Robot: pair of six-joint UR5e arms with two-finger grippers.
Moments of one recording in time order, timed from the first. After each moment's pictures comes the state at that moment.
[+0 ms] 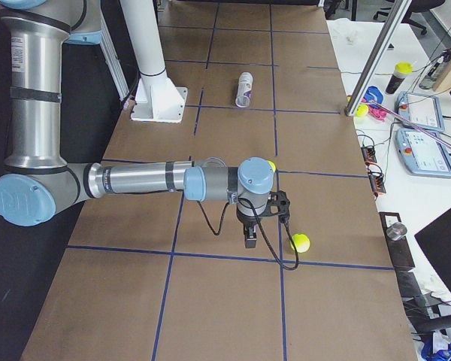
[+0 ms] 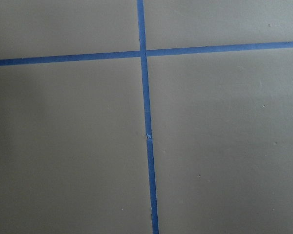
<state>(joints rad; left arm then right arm) -1.56 -1.44 -1.80 -1.47 -2.39 0.06 1.54 -1.66 1.76 -1.63 2.37 -0.05</state>
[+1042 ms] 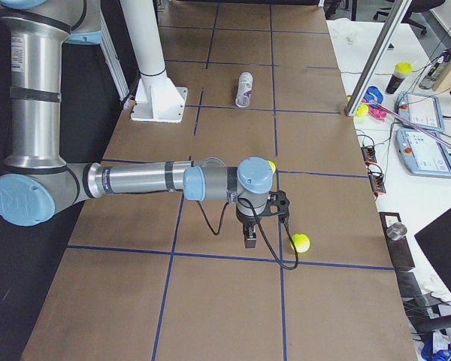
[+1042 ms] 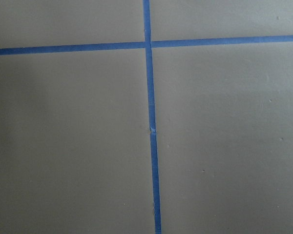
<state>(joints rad) -1.55 -1.43 -1.78 -1.49 -2.40 0.06 1.54 -1.66 1.77 -1.63 2.37 -0.05</state>
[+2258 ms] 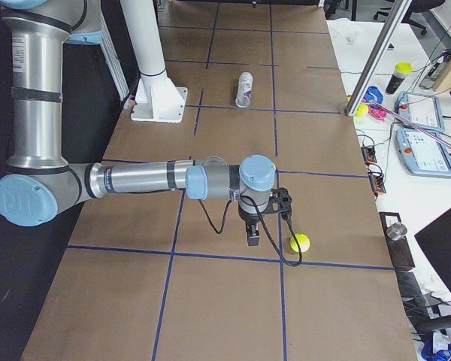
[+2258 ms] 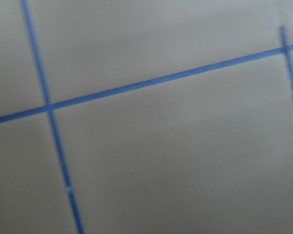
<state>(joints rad) -1.29 -1.63 -1.94 -1.50 -2.40 -0.04 1.53 -1.65 1.77 -1.61 2.37 -0.05</state>
